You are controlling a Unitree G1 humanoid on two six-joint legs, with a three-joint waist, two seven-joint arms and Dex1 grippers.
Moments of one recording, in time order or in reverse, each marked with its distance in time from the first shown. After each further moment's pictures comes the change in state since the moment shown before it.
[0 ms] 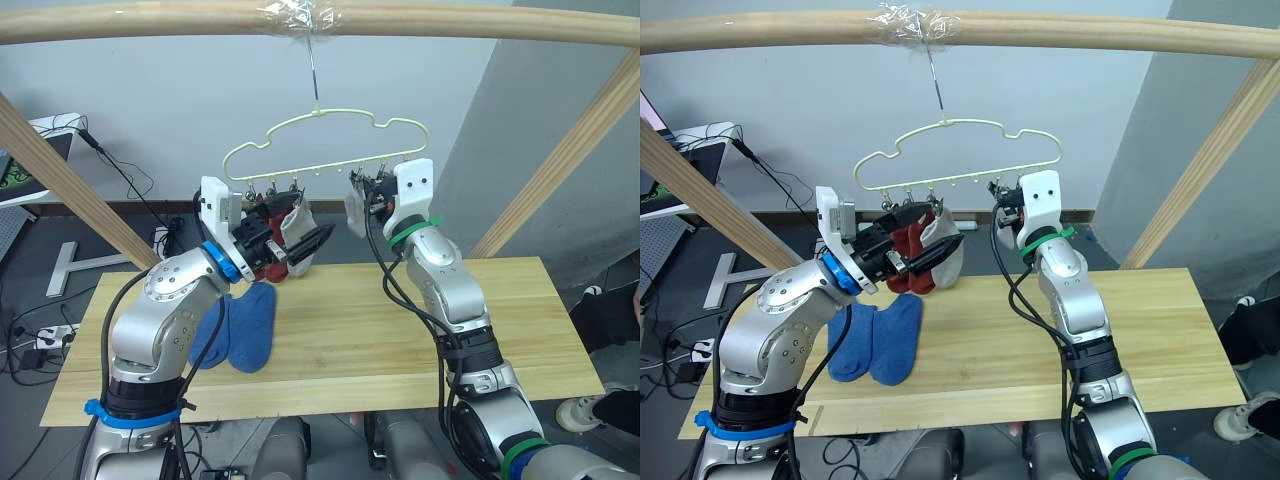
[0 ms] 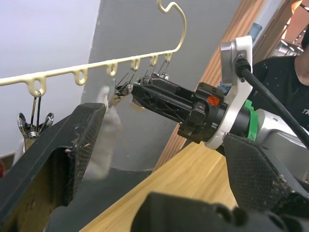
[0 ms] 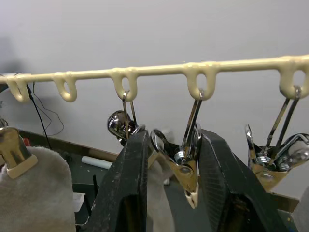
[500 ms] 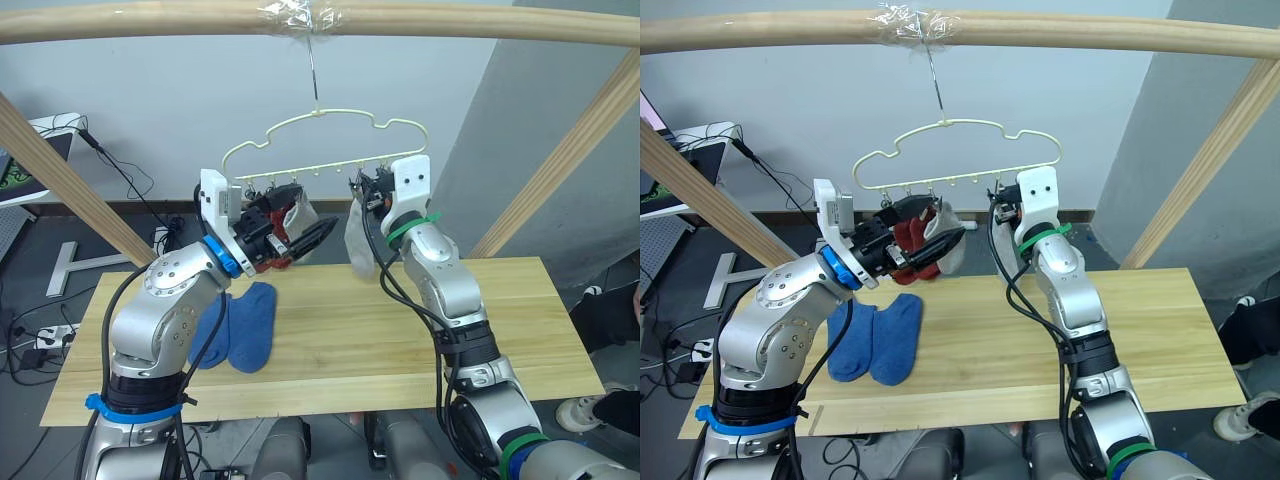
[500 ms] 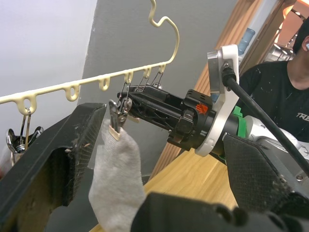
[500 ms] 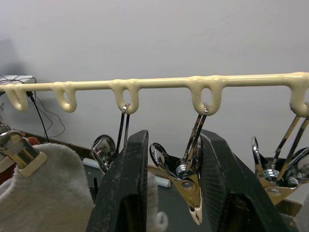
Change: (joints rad) left arm -0.025 0.000 0.000 0.000 -0.020 0.001 0.002; right arm -0.027 0.011 -0.003 0.040 0.001 -0.018 0.000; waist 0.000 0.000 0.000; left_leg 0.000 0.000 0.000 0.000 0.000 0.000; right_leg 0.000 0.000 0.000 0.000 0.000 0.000
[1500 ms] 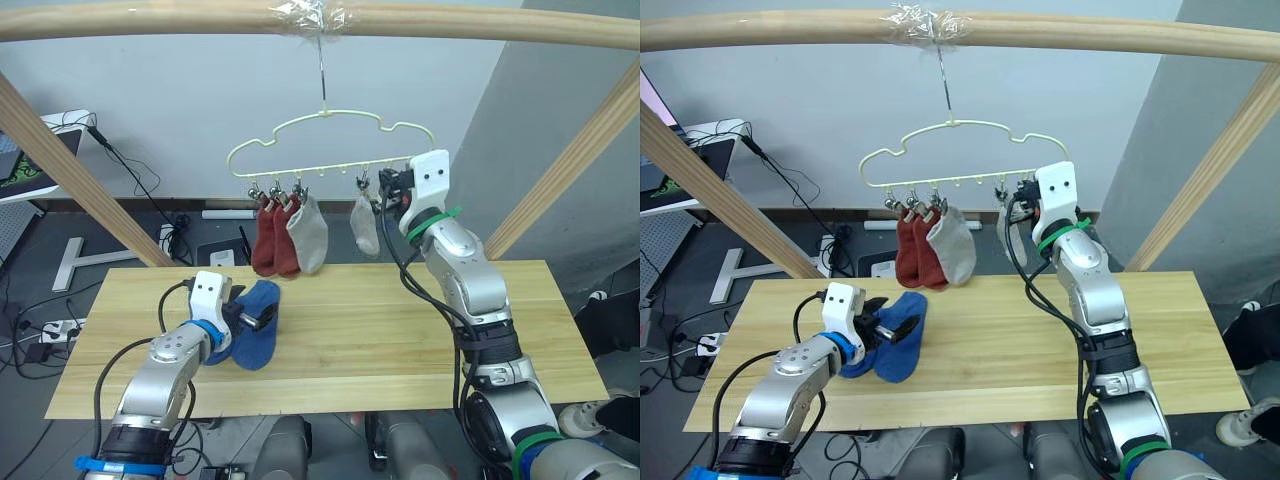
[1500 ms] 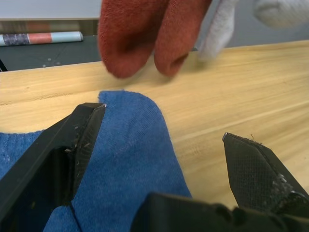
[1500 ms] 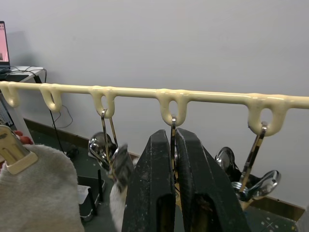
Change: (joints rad) left arm 0.297 0.027 -0.074 0.388 0.356 -0.164 0.161; right arm 0.009 -0.100 -0.041 -0.069 0.042 0.087 0.101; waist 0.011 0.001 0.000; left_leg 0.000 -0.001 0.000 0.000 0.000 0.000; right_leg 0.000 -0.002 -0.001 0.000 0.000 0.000
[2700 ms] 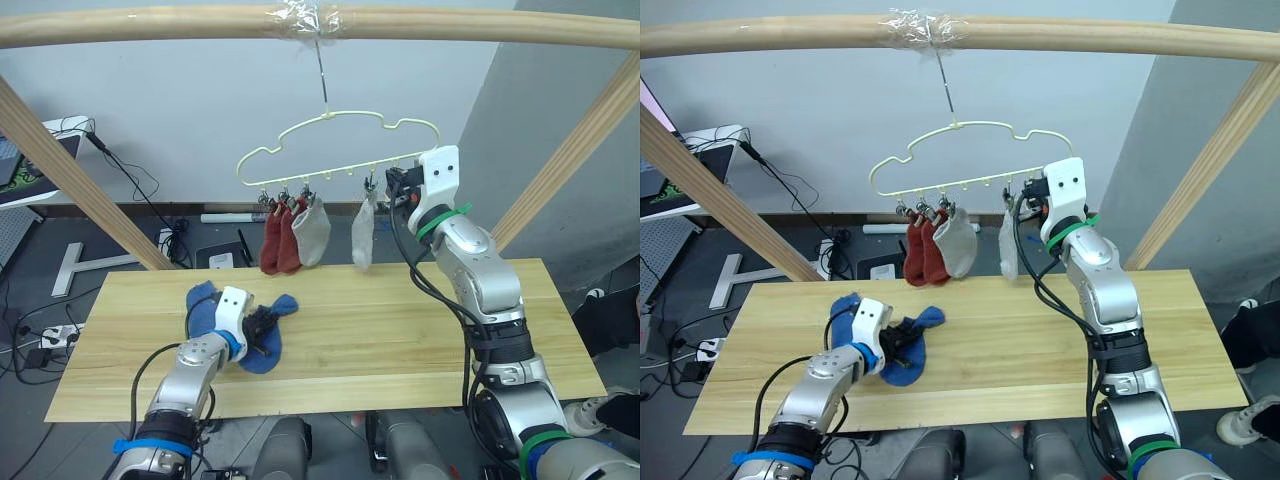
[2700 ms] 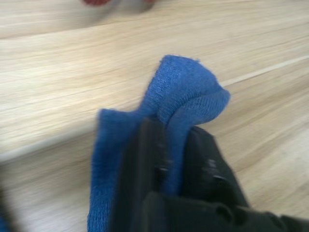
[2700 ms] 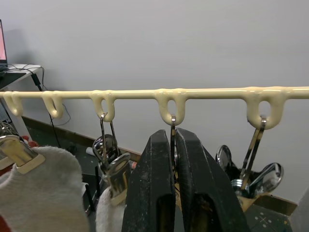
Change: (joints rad) left arm -0.069 -0.097 -0.067 0.322 0.134 -0.187 -0.117; right arm -0.004 -0.052 -0.009 -0.040 0.038 0.066 0.026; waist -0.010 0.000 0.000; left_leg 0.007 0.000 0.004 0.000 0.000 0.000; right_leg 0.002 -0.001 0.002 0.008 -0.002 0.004
